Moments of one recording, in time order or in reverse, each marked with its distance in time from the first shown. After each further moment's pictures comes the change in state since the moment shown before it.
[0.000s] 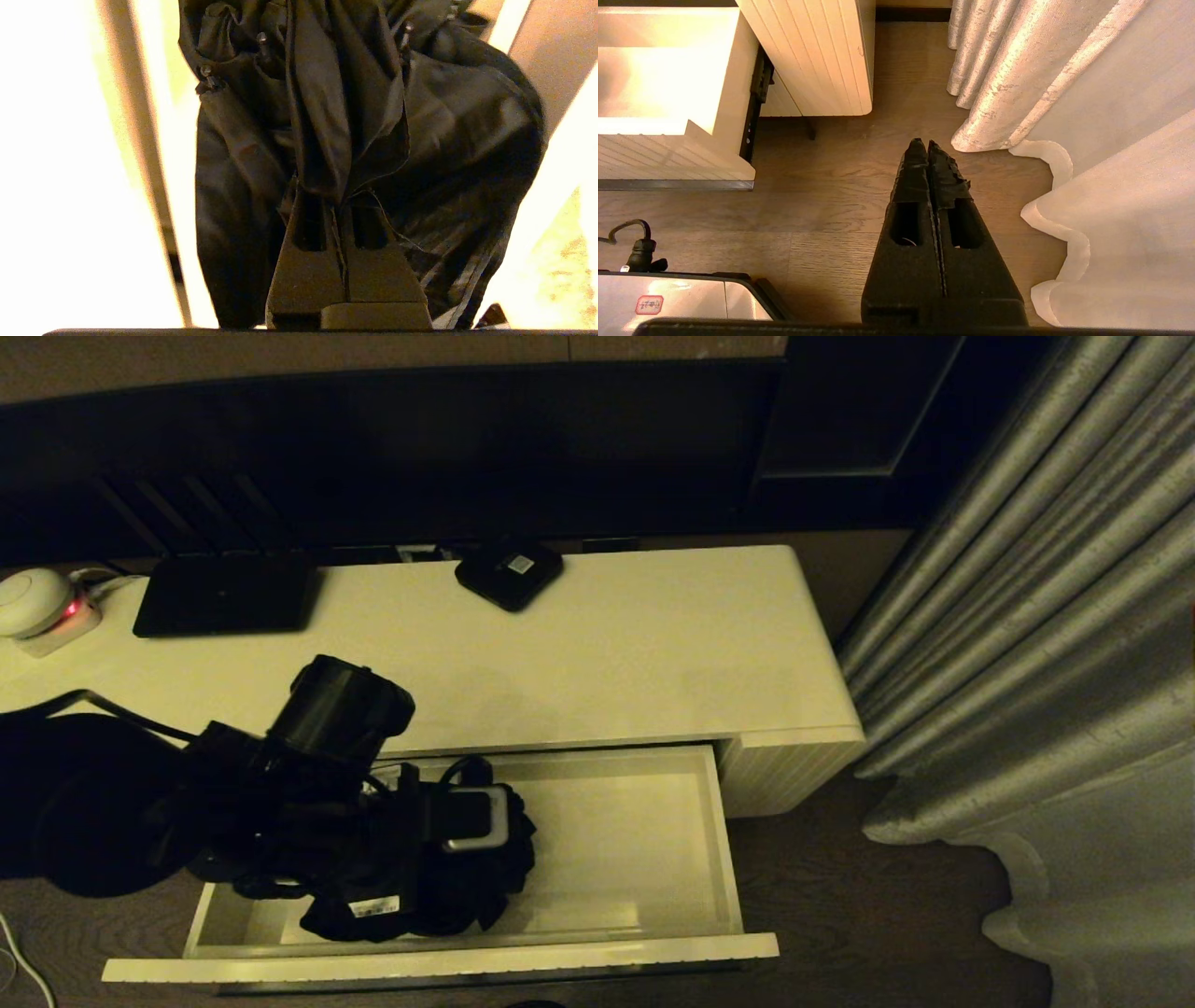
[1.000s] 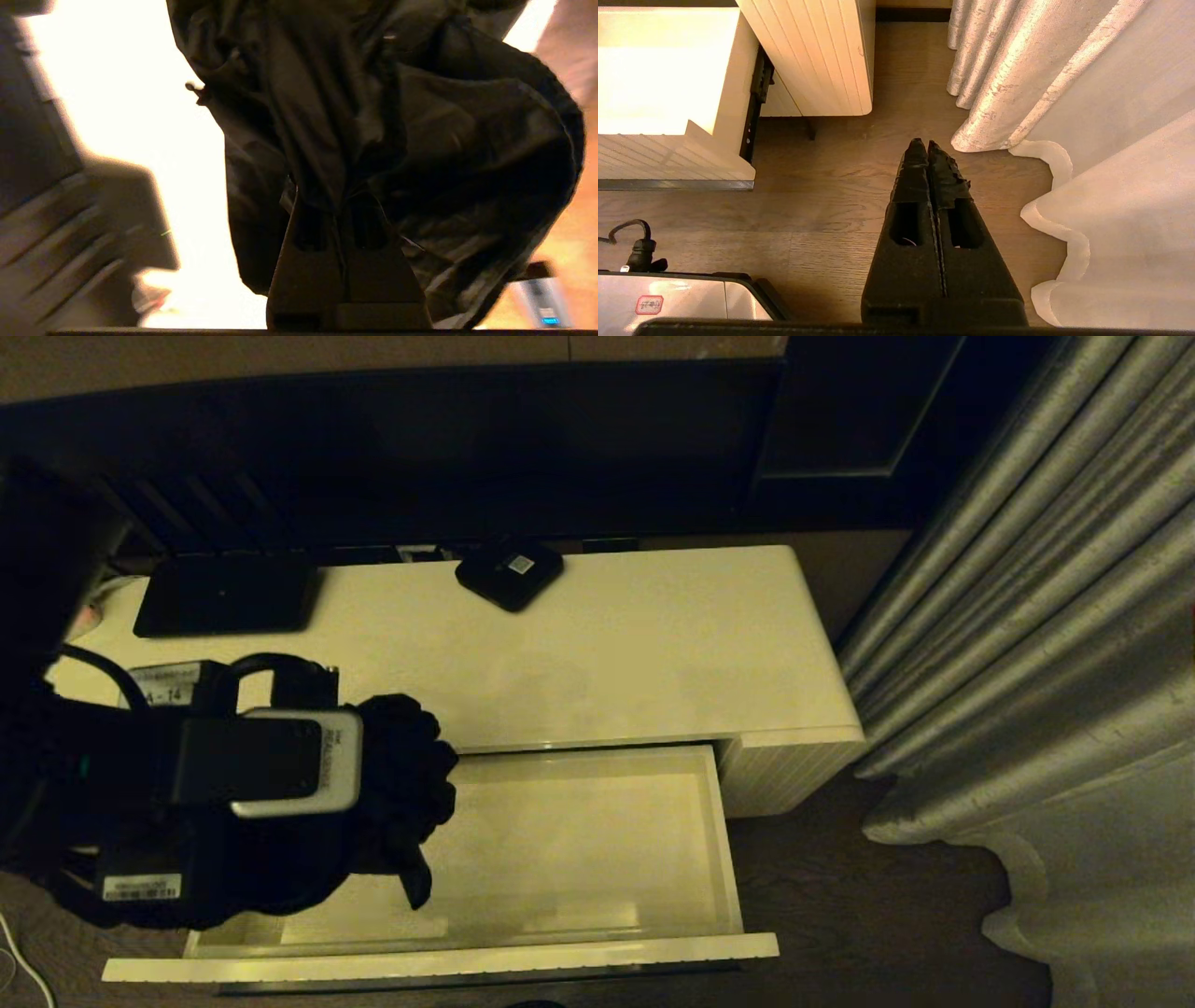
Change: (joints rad) left arm -0.067 -0.322 -0.329 0.519 0.163 0.067; right arm 0.000 0.000 0.000 0.000 0.000 0.000
